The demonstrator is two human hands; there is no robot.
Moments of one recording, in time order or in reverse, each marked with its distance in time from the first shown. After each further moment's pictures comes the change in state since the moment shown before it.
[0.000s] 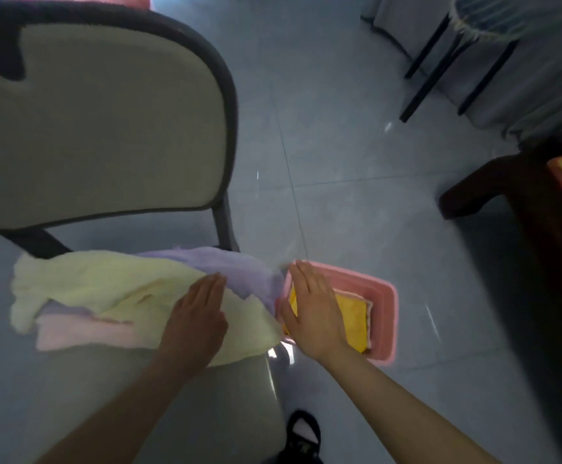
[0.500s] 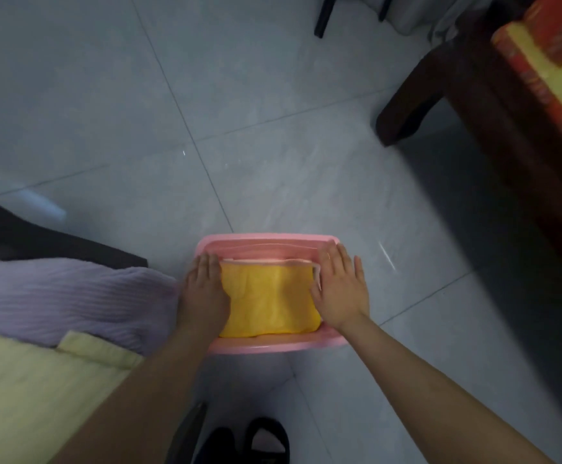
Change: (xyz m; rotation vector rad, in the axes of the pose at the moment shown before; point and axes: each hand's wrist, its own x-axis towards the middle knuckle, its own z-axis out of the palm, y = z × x) left_hand 0.125 0.107 0.258 -0.038 -0.232 -0.022; right_hand -0.005 0.284 0.093 -0.332 -0.030 0.421
